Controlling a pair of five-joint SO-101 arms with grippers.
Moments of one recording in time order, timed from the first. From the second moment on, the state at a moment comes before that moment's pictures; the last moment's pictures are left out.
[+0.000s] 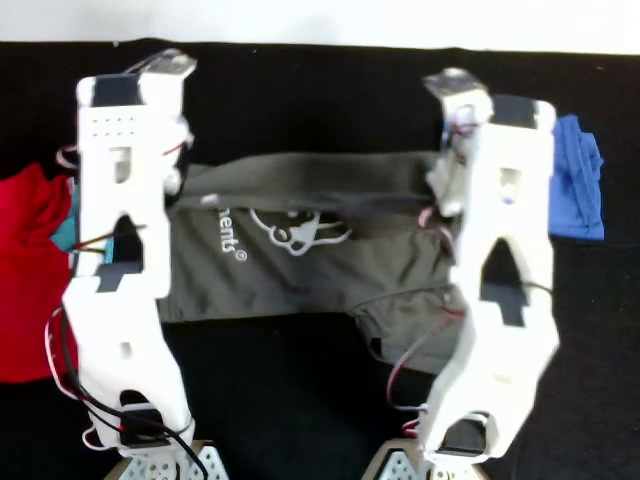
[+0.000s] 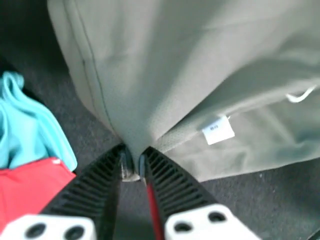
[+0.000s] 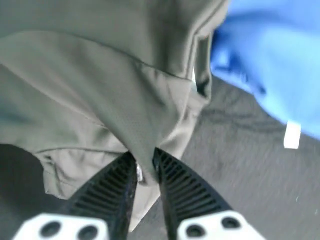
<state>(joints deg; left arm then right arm) -12.4 34.0 -41.7 100.5 -29.8 1.2 21.4 -29.8 100.2 24.5</state>
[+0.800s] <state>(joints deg) -11.6 22.7 0.1 89.2 -30.1 5.5 -26.1 34.9 87.6 34.1</state>
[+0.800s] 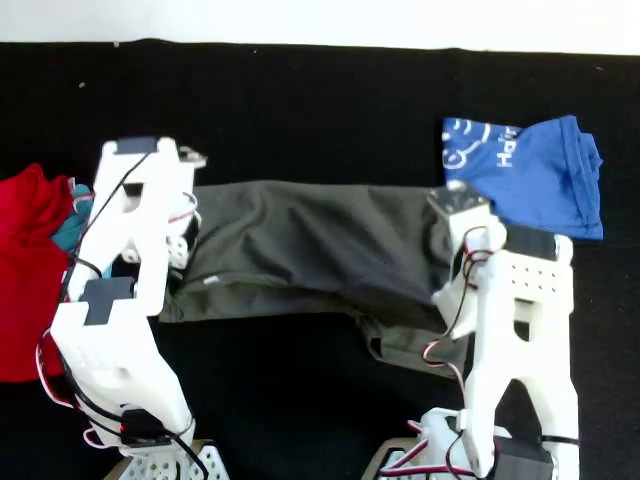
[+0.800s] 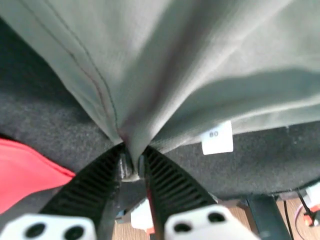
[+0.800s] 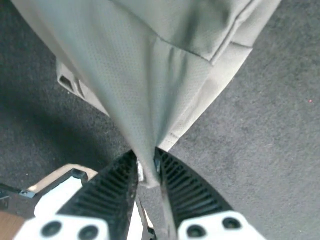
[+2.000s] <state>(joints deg) -11.5 15.3 4.7 93.0 -30.3 6.3 -29.4 26.4 97.0 34.4</state>
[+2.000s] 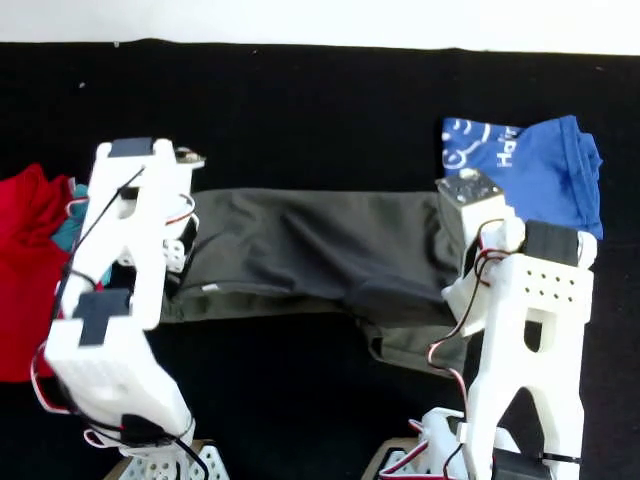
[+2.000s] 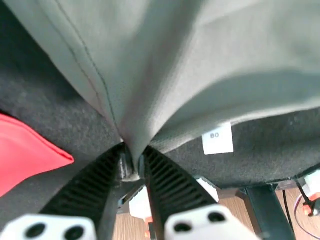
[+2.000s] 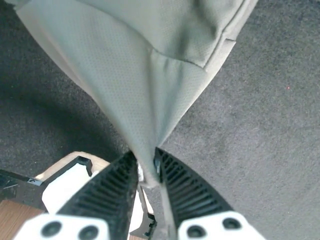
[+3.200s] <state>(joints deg) -8.0 29.1 -14.5 77.8 -28.0 -7.2 -8.9 19.4 68.2 21.1</state>
